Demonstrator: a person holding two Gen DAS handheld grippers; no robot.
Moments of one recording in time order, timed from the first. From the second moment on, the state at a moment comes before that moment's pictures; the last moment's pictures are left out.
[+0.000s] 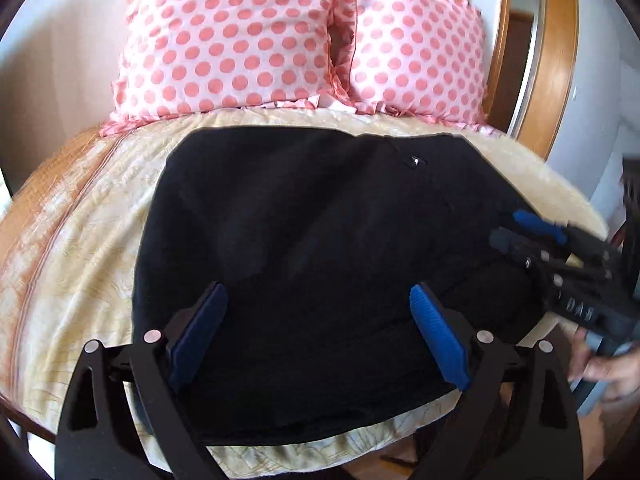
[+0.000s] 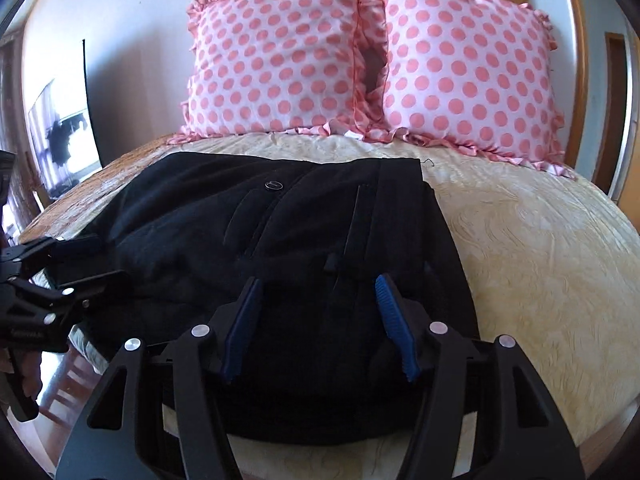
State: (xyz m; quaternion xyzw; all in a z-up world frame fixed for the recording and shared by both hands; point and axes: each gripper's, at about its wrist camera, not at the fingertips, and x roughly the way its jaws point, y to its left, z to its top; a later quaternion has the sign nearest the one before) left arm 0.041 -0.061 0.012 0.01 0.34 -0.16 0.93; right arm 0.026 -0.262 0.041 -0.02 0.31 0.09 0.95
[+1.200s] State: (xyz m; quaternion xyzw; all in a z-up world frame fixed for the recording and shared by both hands) left arm 0.098 -0.049 0.023 0.01 0.40 -0.20 0.90; right arm 0.182 -0.346 0.049 0.12 0.49 0.16 0.85
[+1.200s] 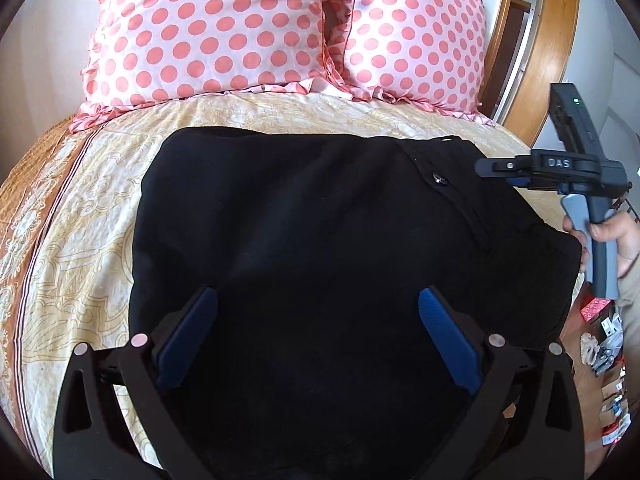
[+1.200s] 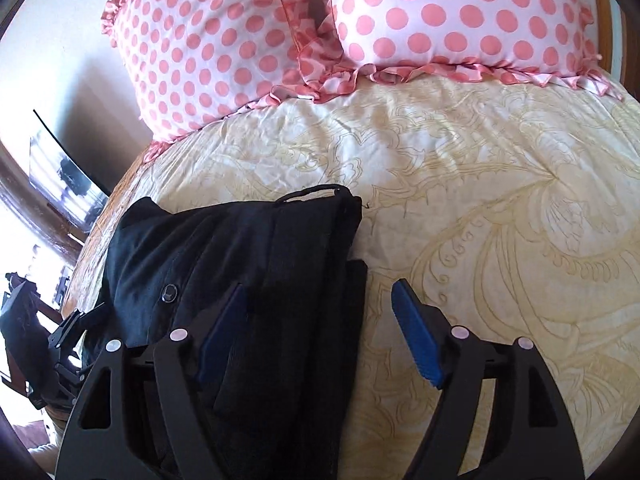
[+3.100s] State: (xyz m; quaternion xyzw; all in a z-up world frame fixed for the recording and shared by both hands) left arm 0.309 -0.001 0.062 -0.05 0.42 -0.13 0.90; right arm 0.282 -0.302 0.077 -0.03 0.38 0.15 0.91
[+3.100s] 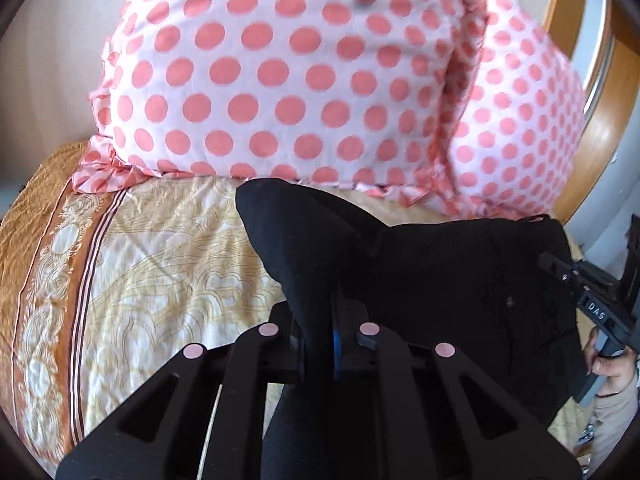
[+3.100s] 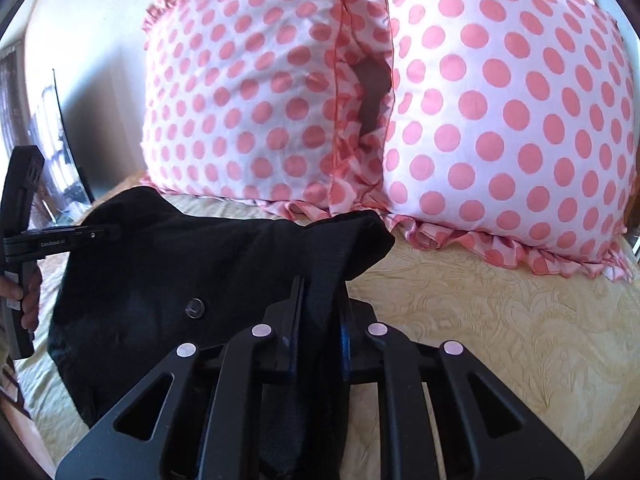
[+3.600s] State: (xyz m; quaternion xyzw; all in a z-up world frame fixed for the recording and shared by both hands) left arm 0.239 -0.009 0.078 0.03 0.34 -0.07 0.94; right arm 0.218 -0.318 0.102 -0.08 0.33 0.02 0.94
